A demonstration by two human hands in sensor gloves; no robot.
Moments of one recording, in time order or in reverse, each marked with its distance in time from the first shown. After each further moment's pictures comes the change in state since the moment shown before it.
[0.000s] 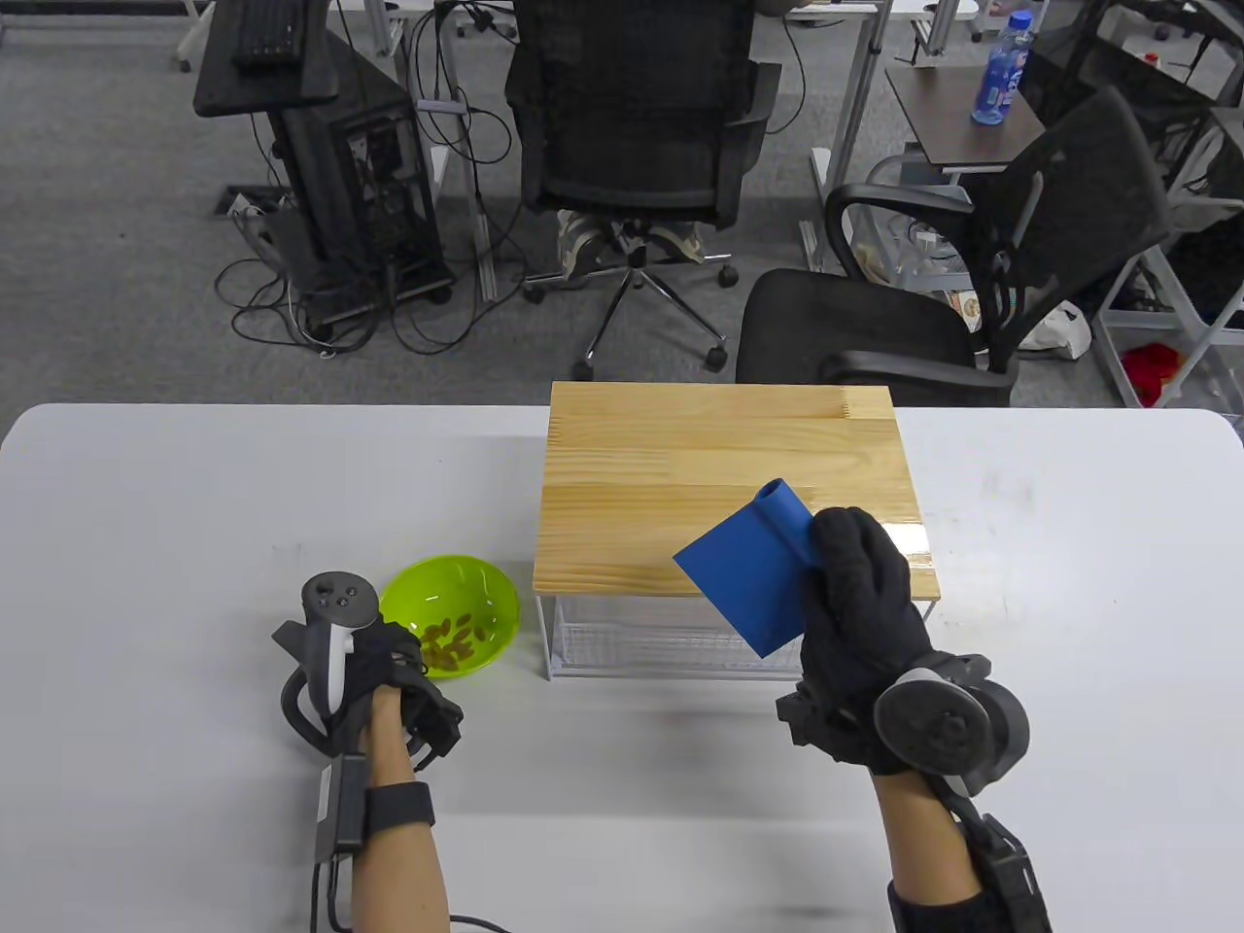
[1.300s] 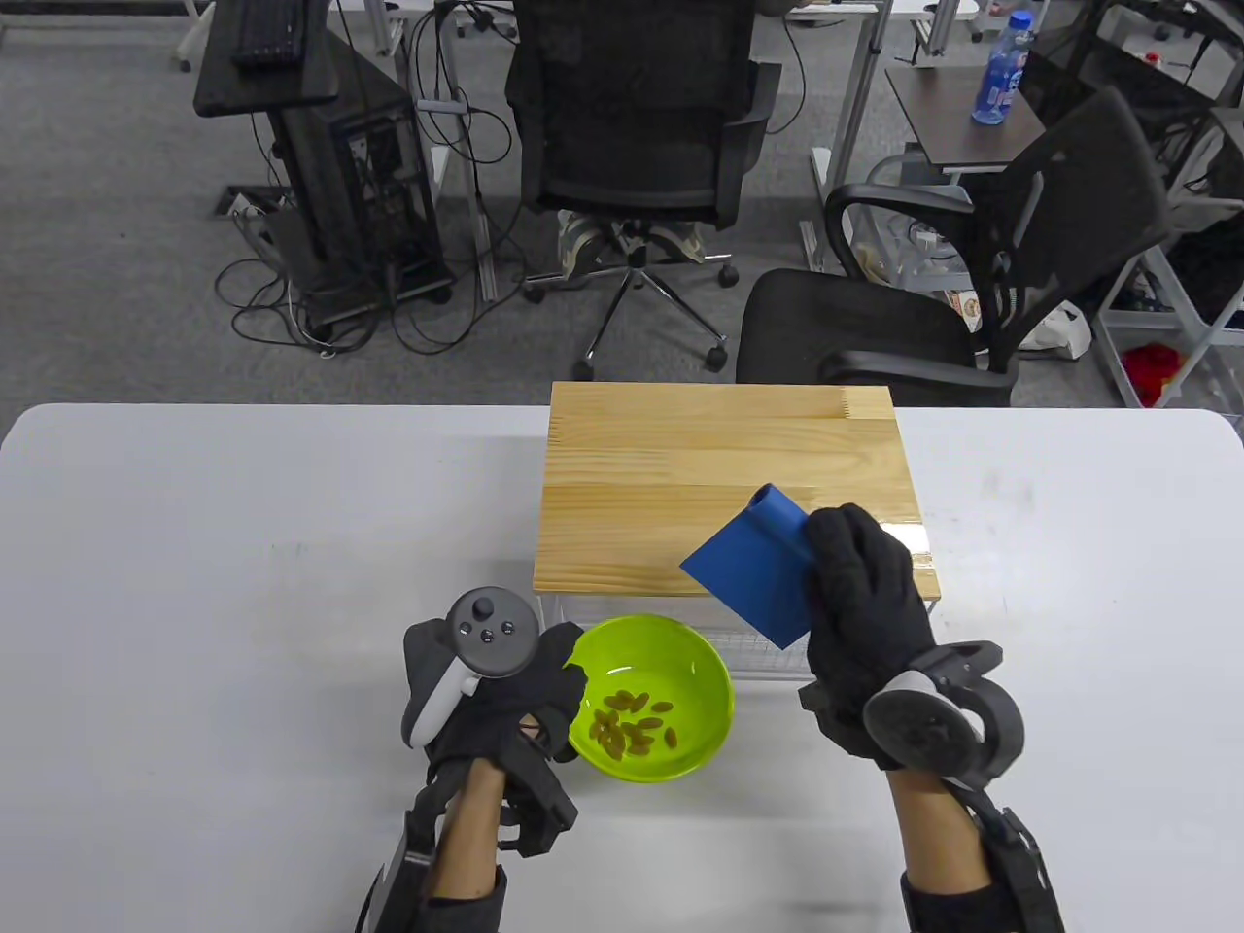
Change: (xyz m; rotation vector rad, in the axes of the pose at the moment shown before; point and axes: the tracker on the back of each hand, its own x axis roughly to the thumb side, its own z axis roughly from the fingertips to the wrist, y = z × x) left_hand 0.099 0.017 0.170 -0.343 -0.697 -0.021; right_hand -0.003 -0.010 -0.003 -0.020 -0.137 0.095
